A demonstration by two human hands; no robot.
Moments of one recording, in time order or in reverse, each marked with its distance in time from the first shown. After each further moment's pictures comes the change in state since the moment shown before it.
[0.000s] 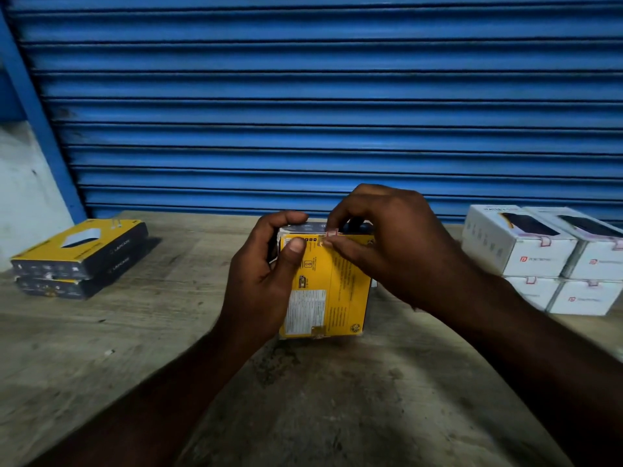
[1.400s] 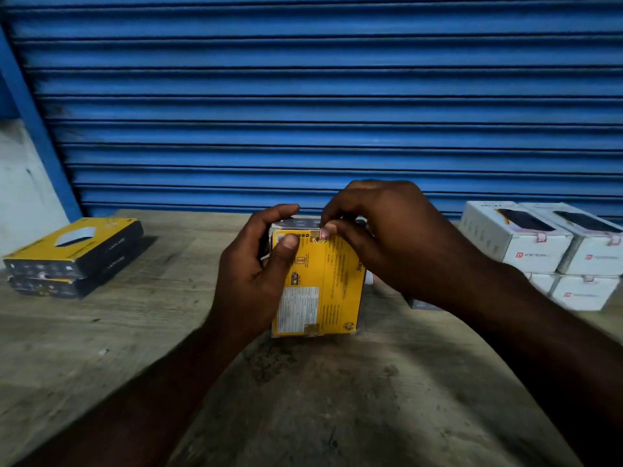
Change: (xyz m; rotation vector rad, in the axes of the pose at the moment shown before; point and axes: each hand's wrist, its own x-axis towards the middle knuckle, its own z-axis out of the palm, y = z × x) left_hand 0.001 -0.003 -0.006 0.101 -0.002 -0.001; right_hand 0.005 0.000 -0.007 -0.016 -0.073 -0.035
